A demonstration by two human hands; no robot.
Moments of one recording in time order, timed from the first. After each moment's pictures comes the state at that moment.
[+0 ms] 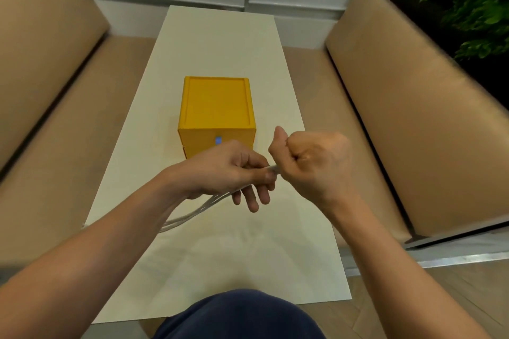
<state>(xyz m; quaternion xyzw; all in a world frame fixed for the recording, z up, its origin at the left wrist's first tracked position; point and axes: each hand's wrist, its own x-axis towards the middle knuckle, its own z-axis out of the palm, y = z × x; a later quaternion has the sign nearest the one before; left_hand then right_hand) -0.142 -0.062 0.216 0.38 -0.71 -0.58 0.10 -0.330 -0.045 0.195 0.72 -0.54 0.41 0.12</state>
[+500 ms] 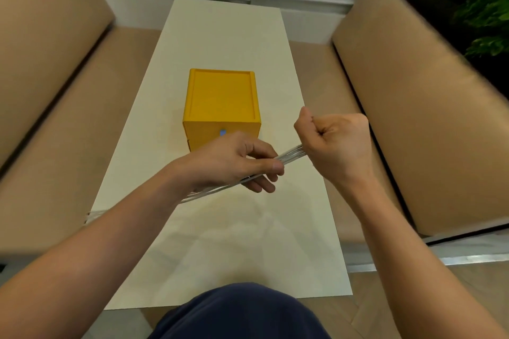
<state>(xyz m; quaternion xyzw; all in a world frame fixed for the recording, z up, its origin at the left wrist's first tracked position) -0.143 -0.063 0.209 0.40 -0.69 -0.59 0.13 -0.341 -0.050 0.209 0.70 -0.58 0.42 0.04</state>
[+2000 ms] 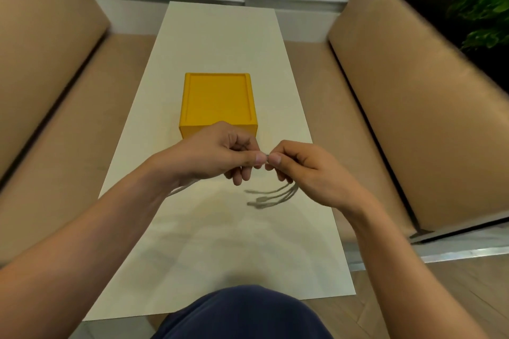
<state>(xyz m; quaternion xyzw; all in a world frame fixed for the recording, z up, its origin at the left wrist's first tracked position) -0.130 -0.079 0.213 0.42 -0.72 -0.53 0.16 -0.345 -0.027 0.195 0.71 -0.54 0.25 -0.38</state>
